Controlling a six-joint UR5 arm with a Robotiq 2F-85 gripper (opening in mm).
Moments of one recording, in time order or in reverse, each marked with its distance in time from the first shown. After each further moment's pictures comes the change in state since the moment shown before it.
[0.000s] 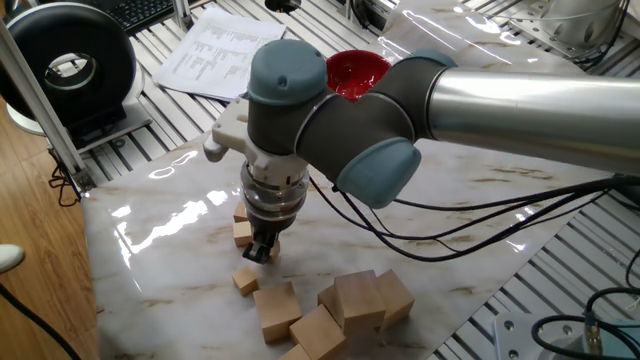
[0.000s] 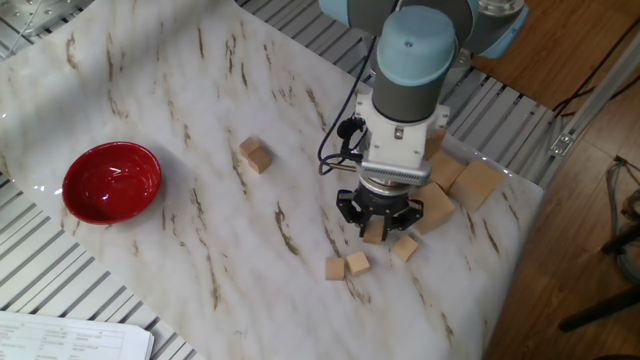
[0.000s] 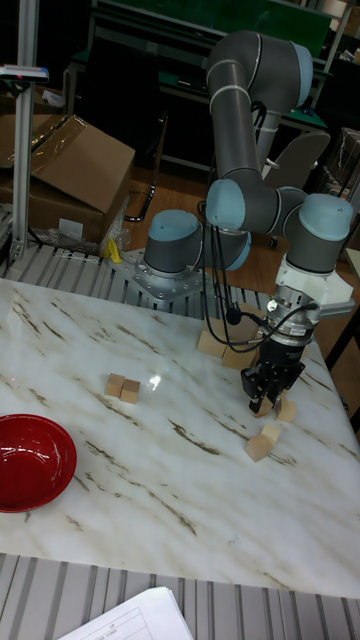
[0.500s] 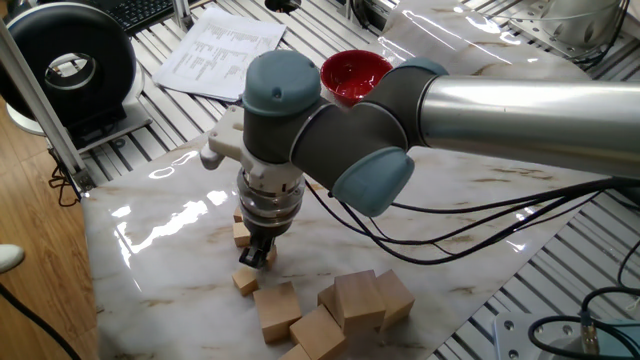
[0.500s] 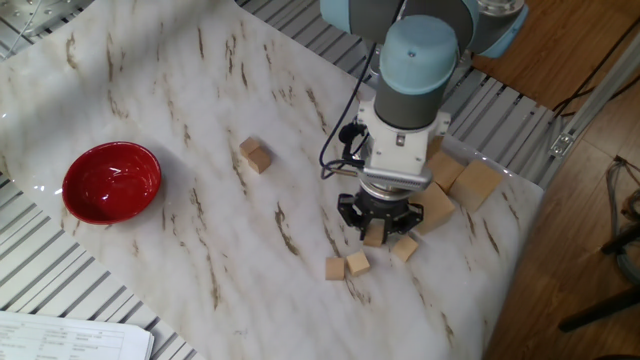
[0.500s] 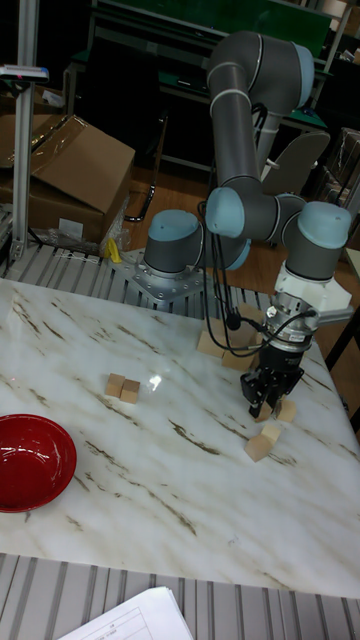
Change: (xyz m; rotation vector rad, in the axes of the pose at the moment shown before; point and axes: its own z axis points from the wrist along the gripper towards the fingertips) arm -0.001 0.001 0.011 -0.007 -0.008 0.013
